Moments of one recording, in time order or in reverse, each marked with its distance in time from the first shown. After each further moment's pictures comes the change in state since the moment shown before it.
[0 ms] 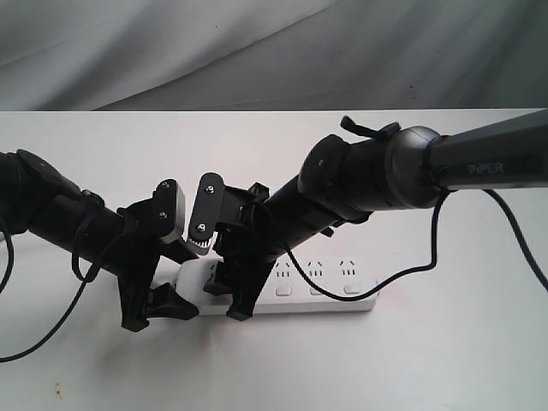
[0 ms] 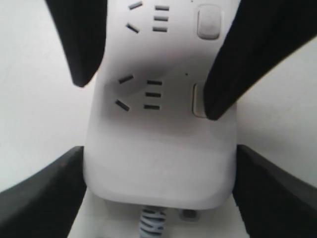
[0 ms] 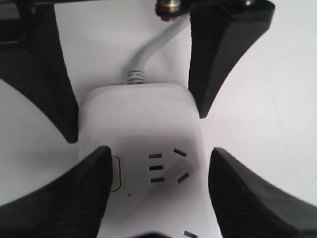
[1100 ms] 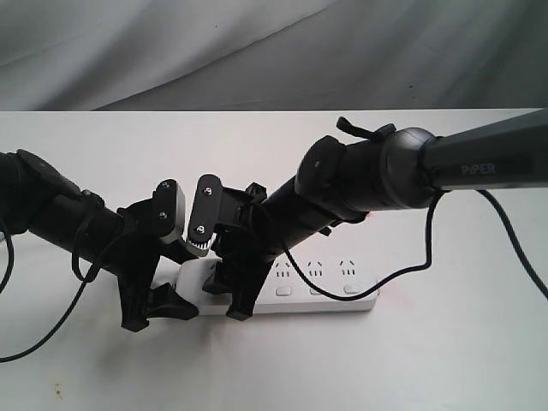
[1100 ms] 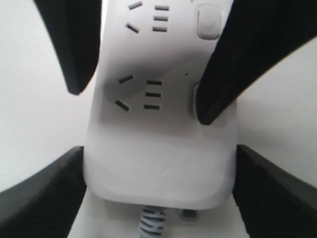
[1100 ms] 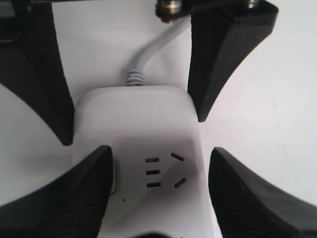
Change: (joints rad) left arm 0.000 0.000 0.000 0.000 0.000 0.000; right arm 0.000 0.022 -0.013 -0.027 -0.004 -0.003
